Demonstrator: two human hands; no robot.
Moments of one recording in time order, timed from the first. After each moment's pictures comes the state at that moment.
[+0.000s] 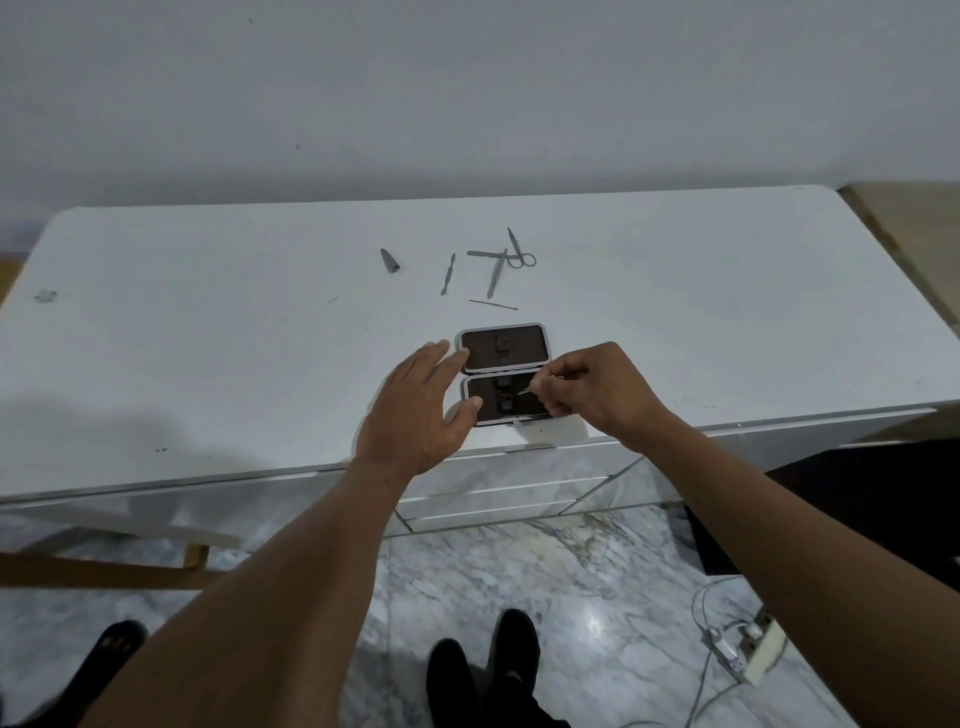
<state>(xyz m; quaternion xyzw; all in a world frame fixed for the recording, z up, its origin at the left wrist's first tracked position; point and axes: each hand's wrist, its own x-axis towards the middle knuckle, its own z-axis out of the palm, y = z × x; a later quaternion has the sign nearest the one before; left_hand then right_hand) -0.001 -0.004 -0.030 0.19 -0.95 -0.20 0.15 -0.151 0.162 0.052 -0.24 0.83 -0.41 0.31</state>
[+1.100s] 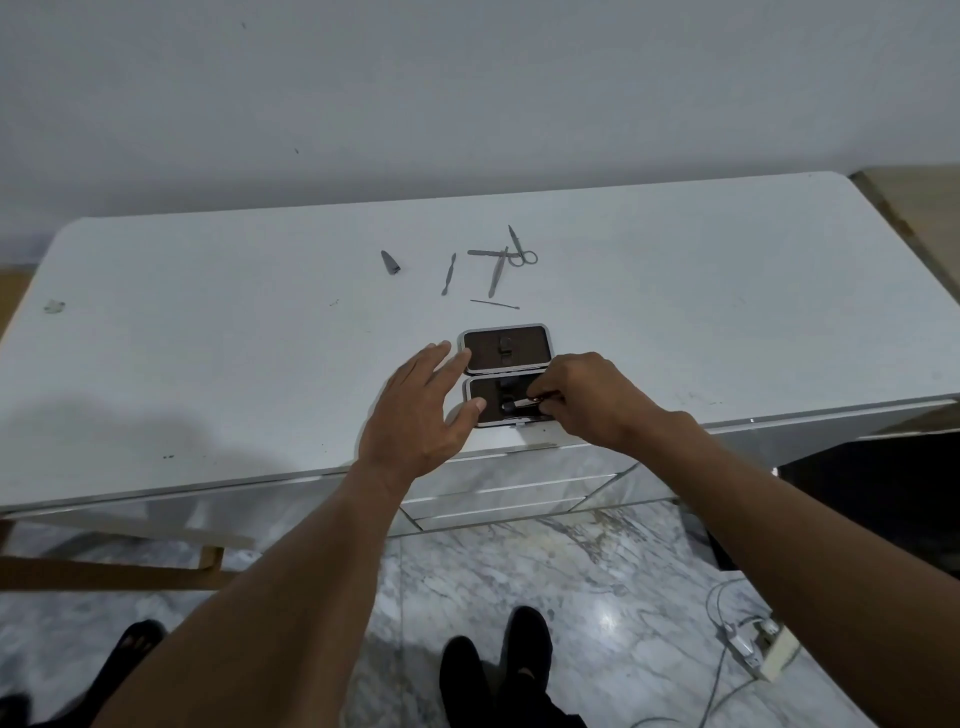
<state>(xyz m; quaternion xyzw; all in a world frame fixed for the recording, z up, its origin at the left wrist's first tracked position) 0.000 -0.003 -0.029 0.20 -0.95 -0.20 0.15 -0.152 0.157 0.050 -0.52 0.83 -0.10 0.18</state>
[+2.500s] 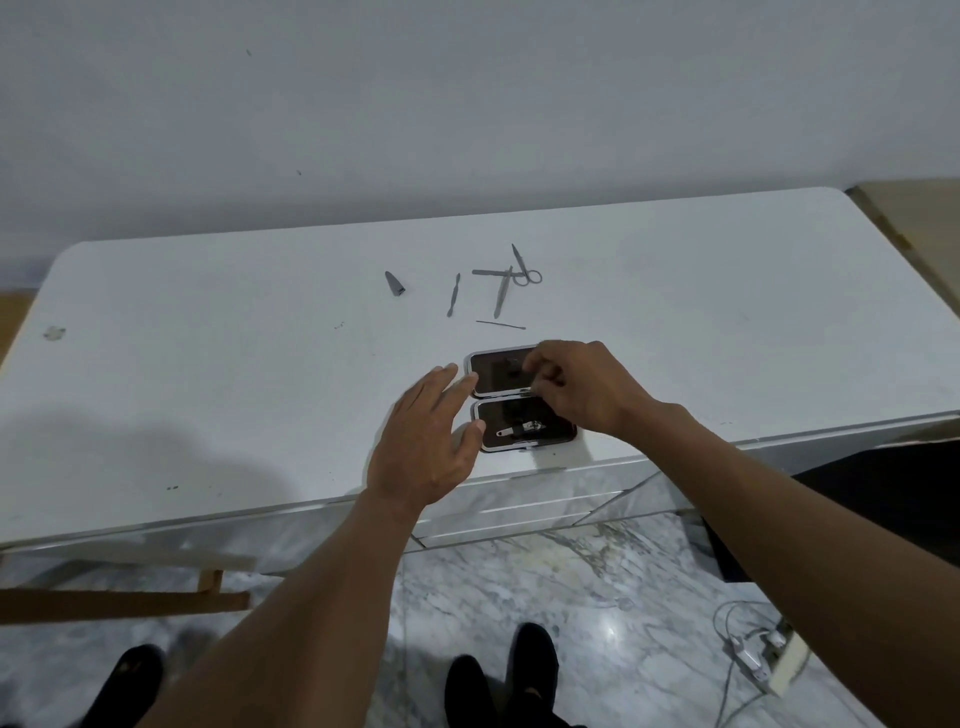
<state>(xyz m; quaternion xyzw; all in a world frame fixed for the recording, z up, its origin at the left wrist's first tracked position) 0.000 -0.004 -0.021 0.19 -0.95 -0.21 0.14 -0.167 0.130 0.055 -0.43 0.85 -0.23 0.20</state>
